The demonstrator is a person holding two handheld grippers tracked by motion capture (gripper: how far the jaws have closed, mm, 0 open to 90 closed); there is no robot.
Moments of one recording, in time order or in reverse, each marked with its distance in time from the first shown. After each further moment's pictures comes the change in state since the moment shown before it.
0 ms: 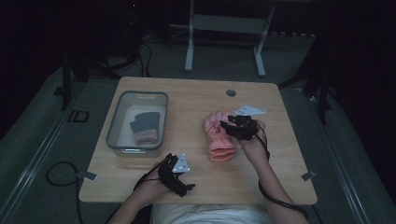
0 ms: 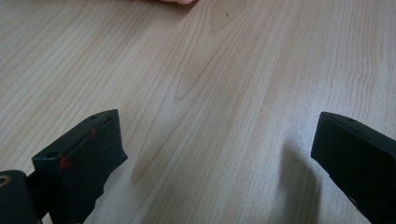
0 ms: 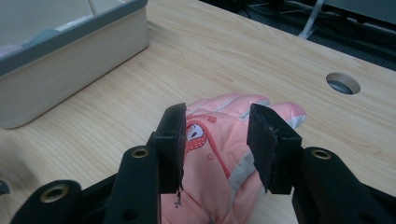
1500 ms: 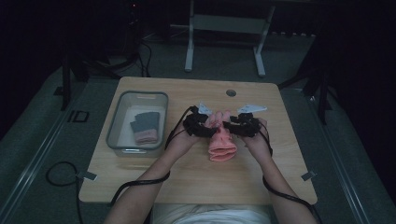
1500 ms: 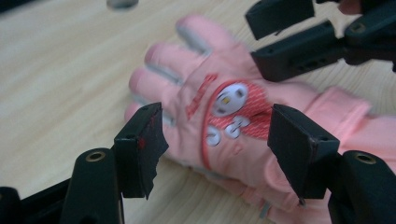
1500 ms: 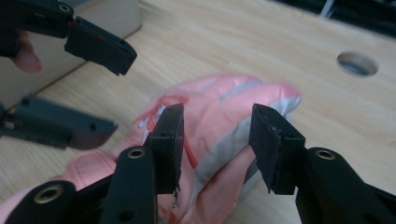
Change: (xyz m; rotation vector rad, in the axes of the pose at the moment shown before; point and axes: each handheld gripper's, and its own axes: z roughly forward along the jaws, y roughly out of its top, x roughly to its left) left arm 0.102 0.128 0.034 -0.068 0.129 -0.328; right arm -0.031 -0.015 0.025 0.069 0.062 0.025
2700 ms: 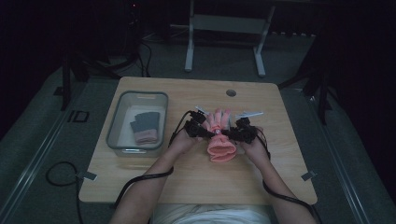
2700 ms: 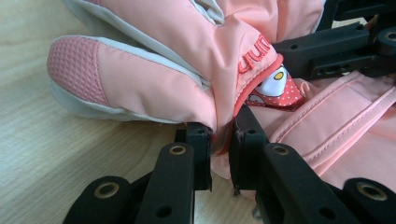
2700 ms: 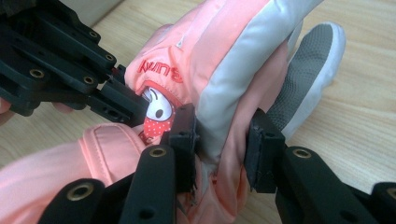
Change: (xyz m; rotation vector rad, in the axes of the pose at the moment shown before) left arm 0.024 -0.014 0.040 0.167 -0.261 -0.212; right arm -0.003 -0.023 0.019 0.106 0.082 0.142
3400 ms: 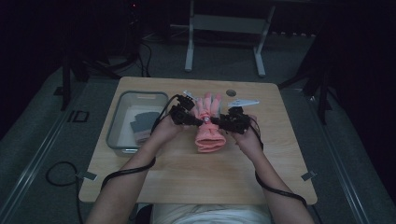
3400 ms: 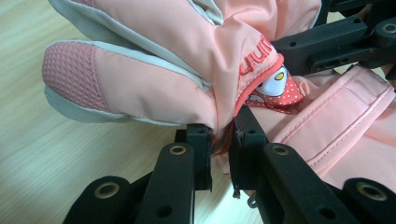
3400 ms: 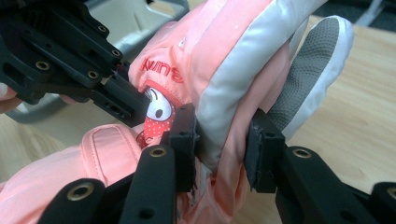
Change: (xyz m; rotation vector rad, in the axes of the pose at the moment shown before) left arm -0.012 0.019 -0.098 -0.004 0.112 0.104; right arm 0.049 0.052 -0.024 -0.138 0.062 -0.086
